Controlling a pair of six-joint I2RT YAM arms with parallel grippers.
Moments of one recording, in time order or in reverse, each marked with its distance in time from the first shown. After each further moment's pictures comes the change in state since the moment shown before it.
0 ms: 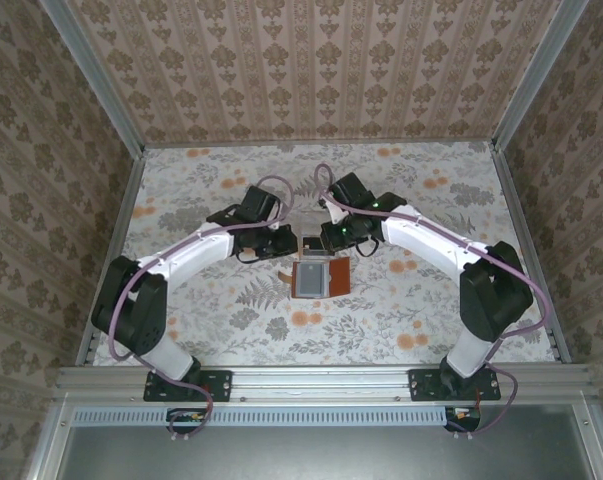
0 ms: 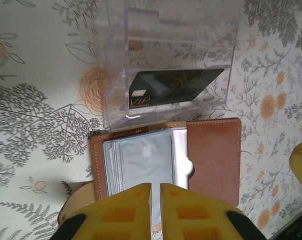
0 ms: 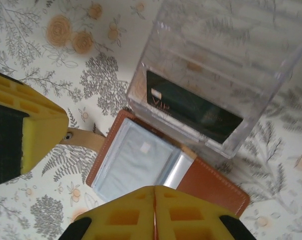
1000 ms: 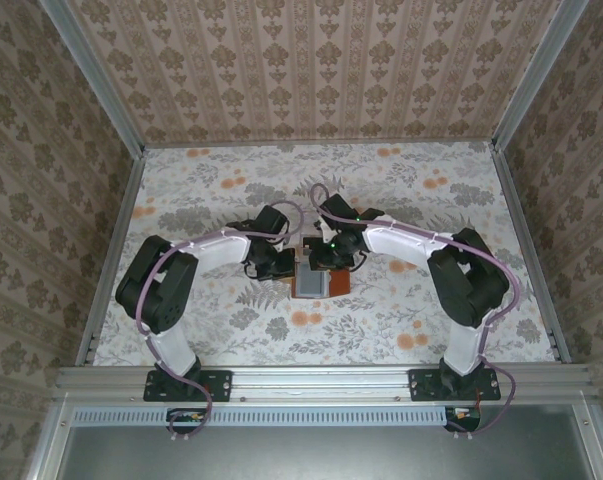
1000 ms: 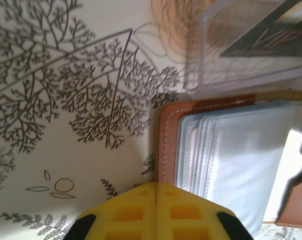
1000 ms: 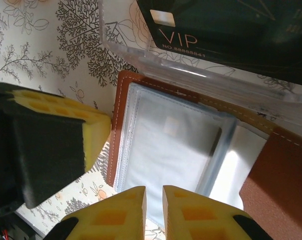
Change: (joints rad) left arm -0.016 0.165 -0.075 -0.004 -0.020 0.003; right arm 0.042 0.146 -0.073 0.108 -0.159 0.269
